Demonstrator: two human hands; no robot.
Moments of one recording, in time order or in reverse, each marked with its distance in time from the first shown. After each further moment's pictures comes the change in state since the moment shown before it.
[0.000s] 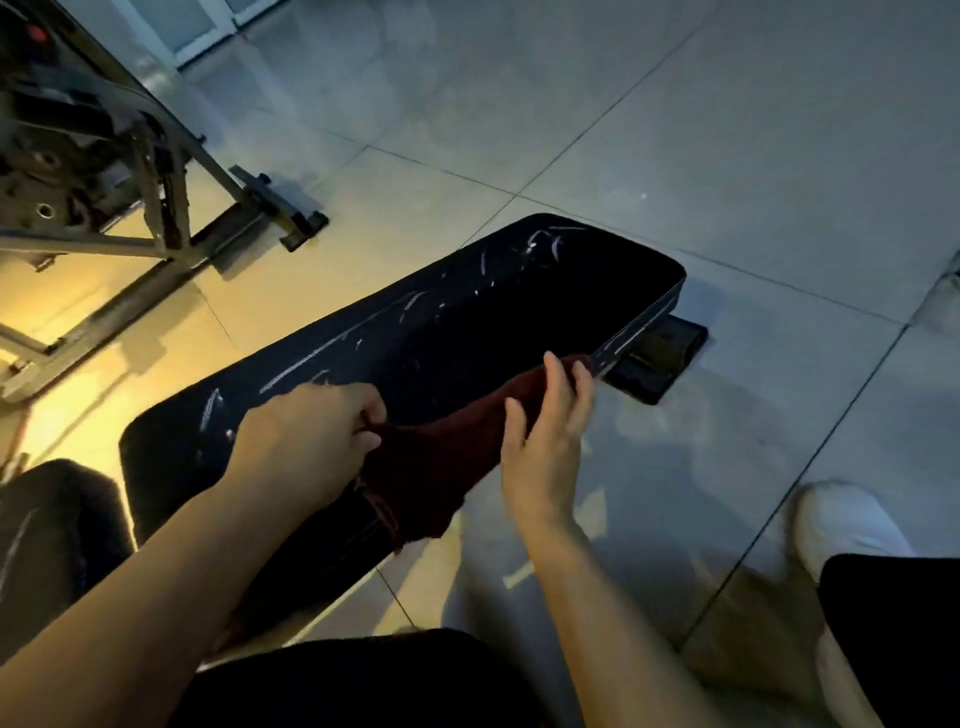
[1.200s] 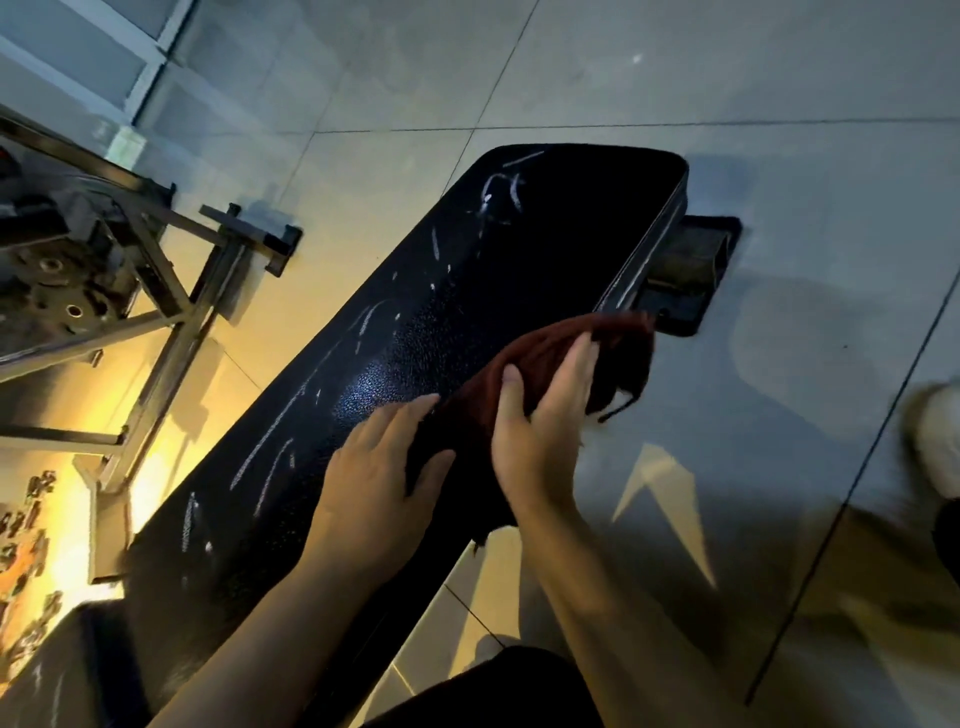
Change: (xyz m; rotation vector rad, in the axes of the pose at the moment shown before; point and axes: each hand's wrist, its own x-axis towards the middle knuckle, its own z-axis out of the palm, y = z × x) left_hand 0.059 0.043 0.050 -0.167 0.046 0.229; right_hand 0.047 0.013 0.035 0.396 0.108 0.424
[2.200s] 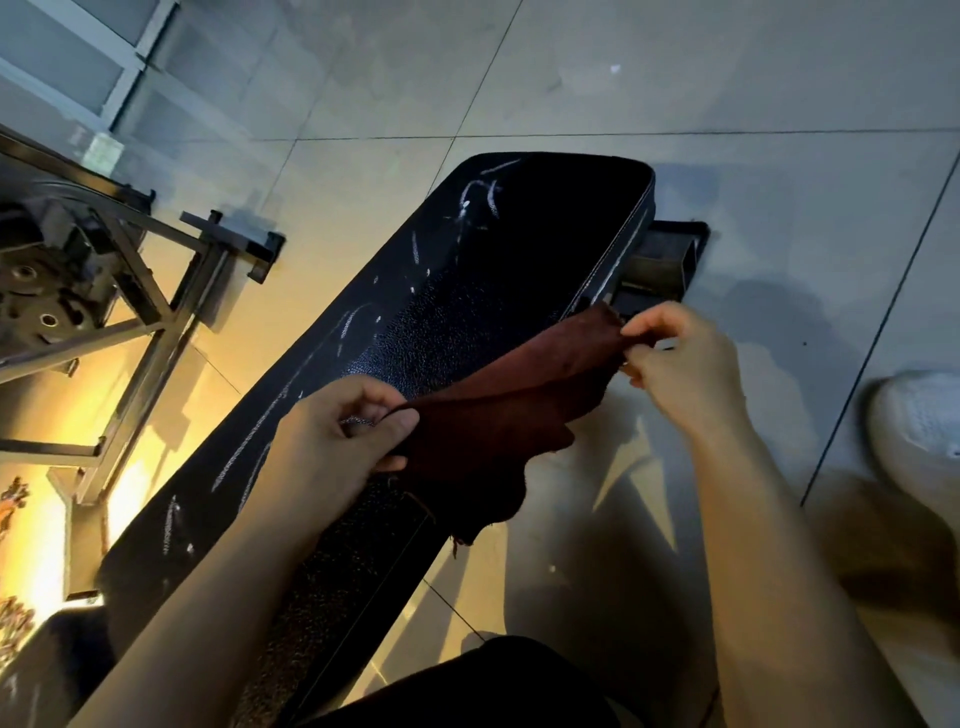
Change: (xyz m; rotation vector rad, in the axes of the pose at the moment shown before) left_hand 0.012 0.014 -0.034 -0.661 0.001 -0.286; right_hand 0.080 -0.010 -0.122 -0.323 -0.089 -0.022
